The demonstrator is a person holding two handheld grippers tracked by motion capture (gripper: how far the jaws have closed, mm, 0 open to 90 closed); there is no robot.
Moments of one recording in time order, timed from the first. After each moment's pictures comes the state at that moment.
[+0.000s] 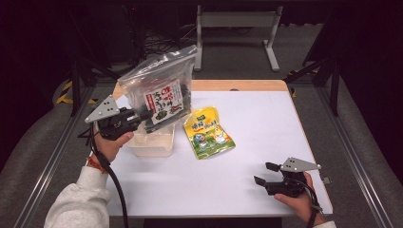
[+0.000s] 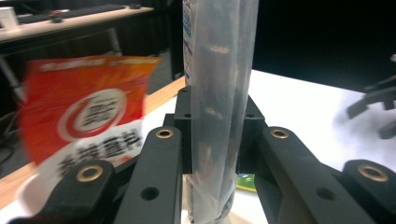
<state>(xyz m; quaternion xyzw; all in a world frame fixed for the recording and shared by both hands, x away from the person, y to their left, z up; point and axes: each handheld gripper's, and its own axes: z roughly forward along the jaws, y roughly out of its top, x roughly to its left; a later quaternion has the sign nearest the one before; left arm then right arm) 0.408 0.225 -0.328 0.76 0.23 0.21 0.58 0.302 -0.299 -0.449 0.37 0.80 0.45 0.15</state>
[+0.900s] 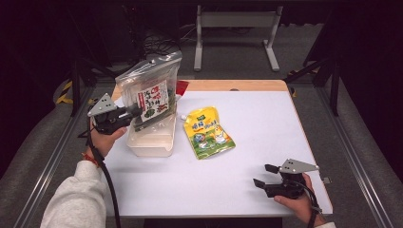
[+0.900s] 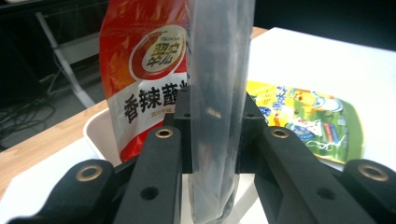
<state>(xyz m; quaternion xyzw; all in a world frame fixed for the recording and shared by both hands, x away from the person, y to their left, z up) 0.439 0.247 -0.358 0.77 0.28 0.22 0.52 0.299 -0.298 -0.452 0.37 0.81 0.44 0.15</state>
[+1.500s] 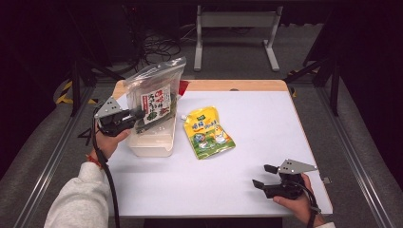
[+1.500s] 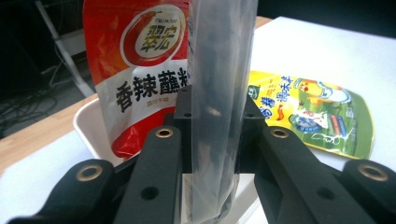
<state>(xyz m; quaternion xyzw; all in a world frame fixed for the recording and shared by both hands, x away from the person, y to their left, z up) 0.441 0.238 -0.372 0.77 0.29 0.22 0.51 0.299 -0.295 -0.452 0.36 0.81 0.44 0.15</state>
